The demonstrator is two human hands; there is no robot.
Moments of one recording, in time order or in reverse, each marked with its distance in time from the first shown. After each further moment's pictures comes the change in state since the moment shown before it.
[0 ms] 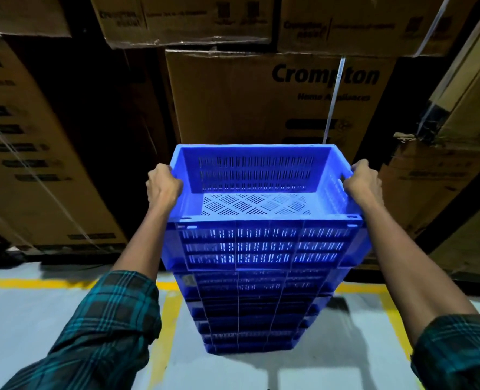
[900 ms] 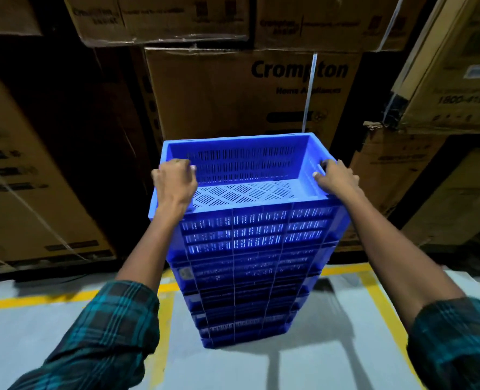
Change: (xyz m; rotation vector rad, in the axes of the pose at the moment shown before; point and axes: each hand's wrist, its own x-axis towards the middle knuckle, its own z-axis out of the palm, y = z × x) left_hand -0.014 -0.004 0.014 0.186 0.130 0.601; right_hand -0.042 -0.002 0.000 -0.249 -0.144 -0.112
